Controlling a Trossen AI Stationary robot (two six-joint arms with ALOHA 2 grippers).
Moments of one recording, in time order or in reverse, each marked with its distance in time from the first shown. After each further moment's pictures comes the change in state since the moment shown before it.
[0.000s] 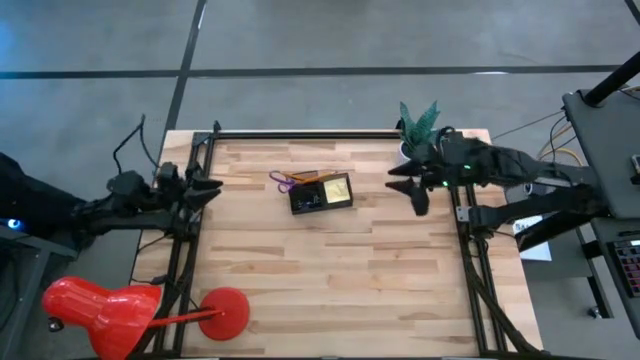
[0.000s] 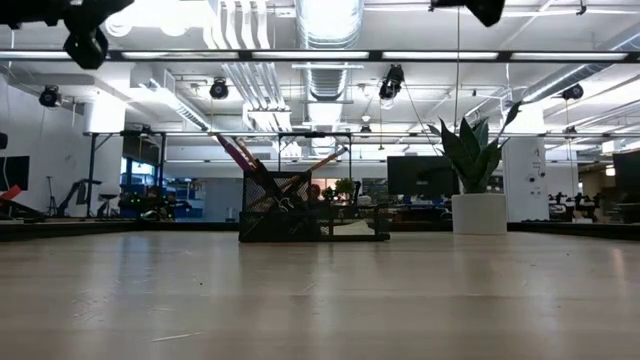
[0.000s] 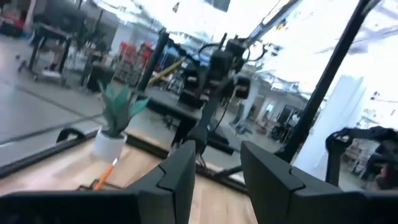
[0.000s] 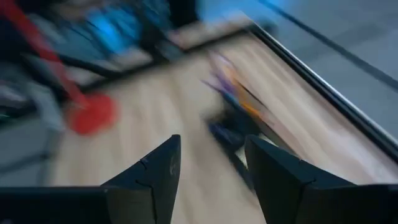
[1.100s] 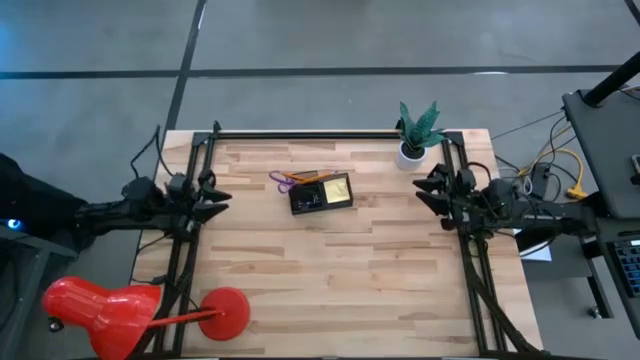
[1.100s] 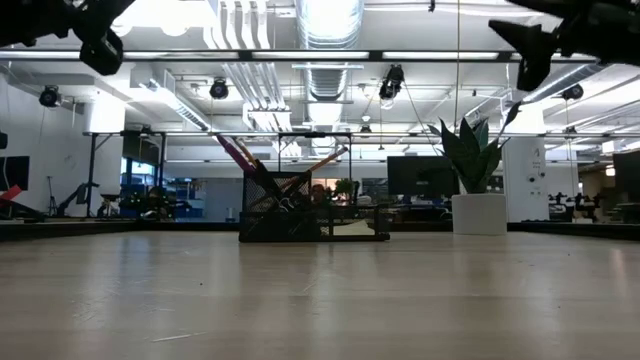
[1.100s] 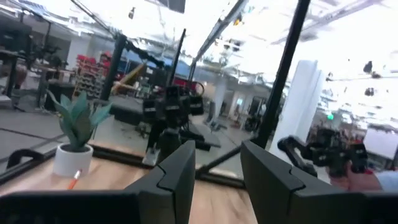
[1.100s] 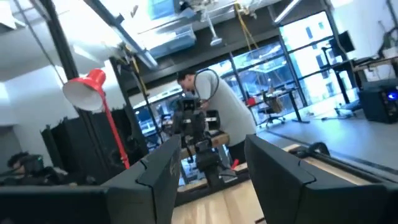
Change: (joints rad) left arm 0.000 -0.027 -0.159 0.222 0.161 0.099; right arm -0.024 -0.740 -1.026 1.084 -0.053 0.075
